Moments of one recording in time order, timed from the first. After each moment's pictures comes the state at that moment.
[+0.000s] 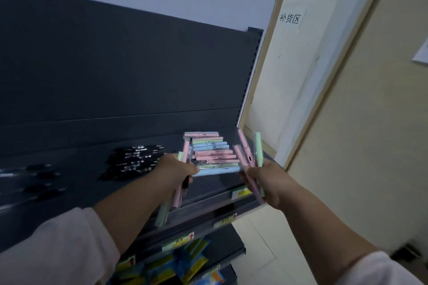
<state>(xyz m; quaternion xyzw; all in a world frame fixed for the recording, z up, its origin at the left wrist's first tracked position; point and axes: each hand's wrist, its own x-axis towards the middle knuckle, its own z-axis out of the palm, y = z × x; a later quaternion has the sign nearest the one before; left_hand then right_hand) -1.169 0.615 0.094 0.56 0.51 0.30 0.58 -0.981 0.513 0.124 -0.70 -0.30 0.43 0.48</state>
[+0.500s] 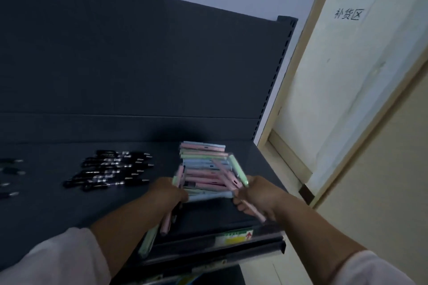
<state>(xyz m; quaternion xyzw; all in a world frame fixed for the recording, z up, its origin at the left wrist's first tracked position) -1.083 0.671 0.036 0.51 0.64 0.26 0.52 -0.868 0.636 0.071 -0.69 -0.45 0.50 0.25</state>
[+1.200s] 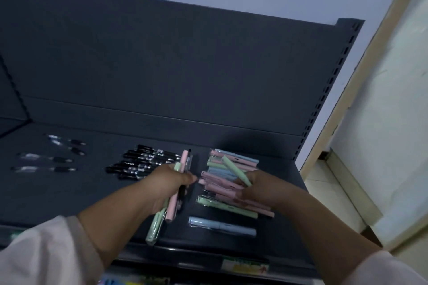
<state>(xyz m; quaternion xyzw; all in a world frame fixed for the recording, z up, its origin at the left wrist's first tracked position) -1.098 0.672 0.068 0.38 0.64 0.40 0.54 -0.867 0.712 0.076 -0.57 -0.72 0.39 0.08</state>
